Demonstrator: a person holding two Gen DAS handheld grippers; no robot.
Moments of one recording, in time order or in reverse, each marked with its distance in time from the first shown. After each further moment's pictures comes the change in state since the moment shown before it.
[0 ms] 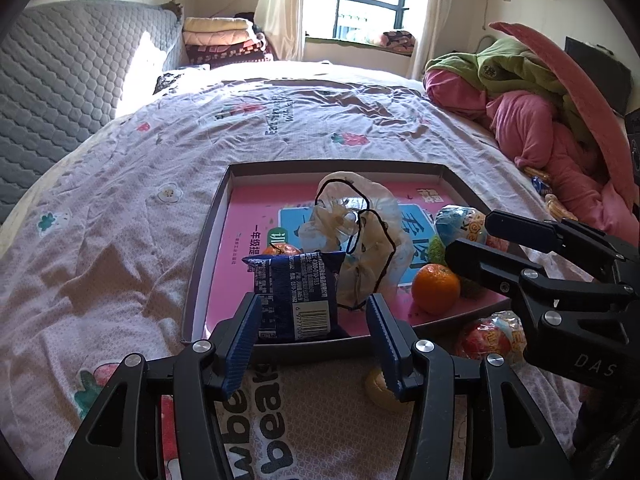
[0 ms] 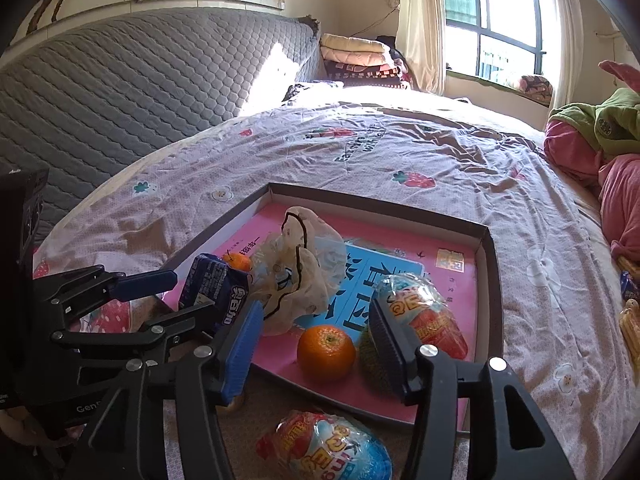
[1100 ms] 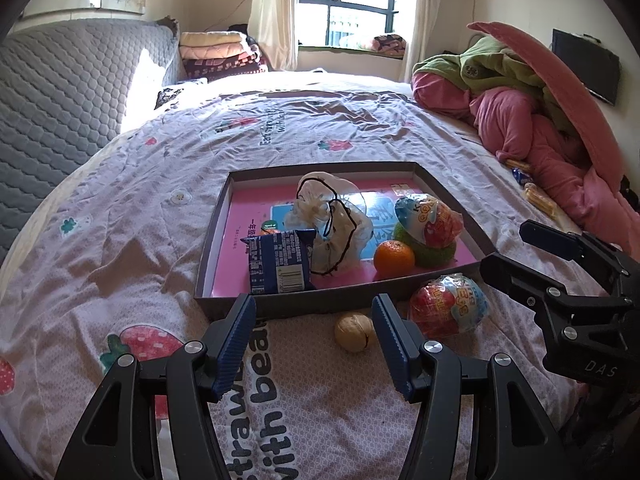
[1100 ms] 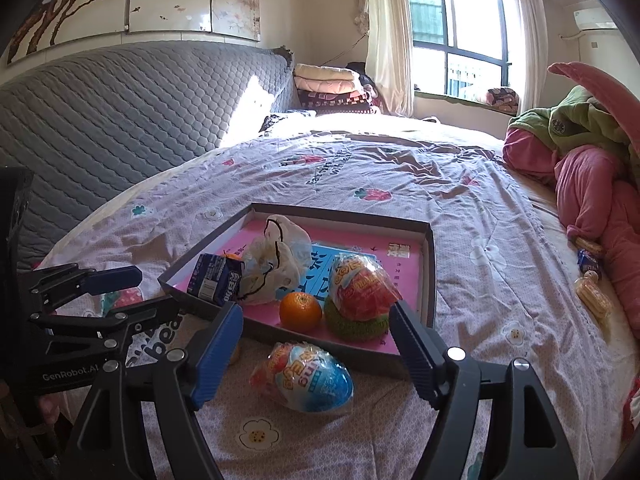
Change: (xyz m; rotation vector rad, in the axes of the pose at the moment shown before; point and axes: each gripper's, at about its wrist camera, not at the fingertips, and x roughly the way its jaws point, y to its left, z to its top) left arm -0.057 -0.021 -0.024 0.044 -0.021 0.012; right arm -0.073 -0.007 -0.040 0.057 -0.088 -0.081
